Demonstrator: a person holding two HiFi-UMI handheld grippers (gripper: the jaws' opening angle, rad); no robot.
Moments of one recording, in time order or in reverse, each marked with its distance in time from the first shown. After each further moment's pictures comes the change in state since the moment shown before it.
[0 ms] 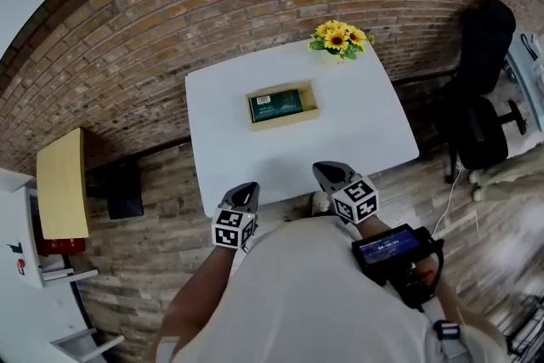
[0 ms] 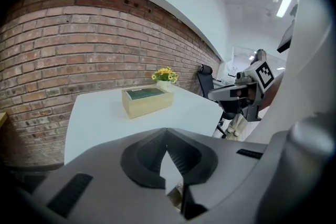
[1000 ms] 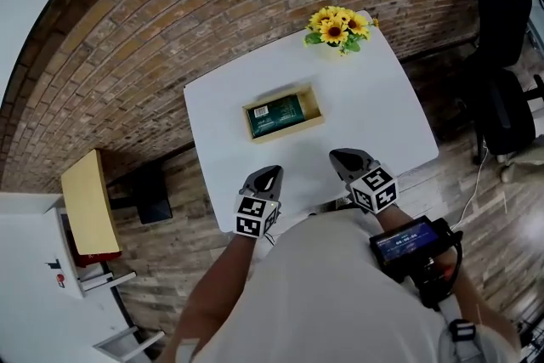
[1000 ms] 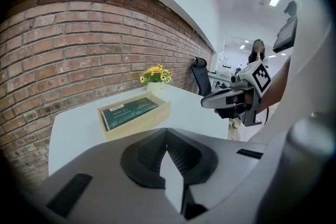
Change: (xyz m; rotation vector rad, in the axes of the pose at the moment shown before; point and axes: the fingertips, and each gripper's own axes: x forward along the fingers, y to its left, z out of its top) left arm 0.088 -0.011 0.067 0.135 0.067 -0.049; right arm 0.022 -0.080 0.008 0.104 -0.011 0.021
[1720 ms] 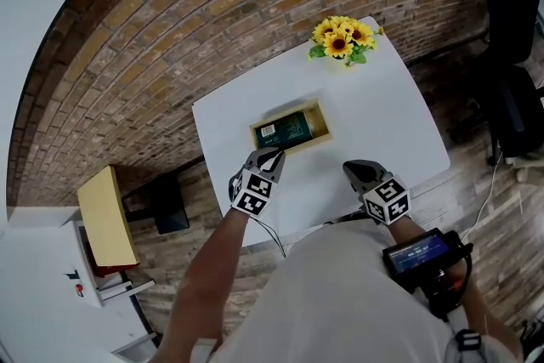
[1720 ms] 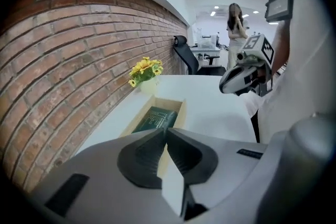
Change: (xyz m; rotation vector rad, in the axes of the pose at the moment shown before) left arm 0.058 0.058 0.045 0.407 0.178 -0.046; right arm 0.001 -0.026 -0.004 0.064 0.001 -0.012
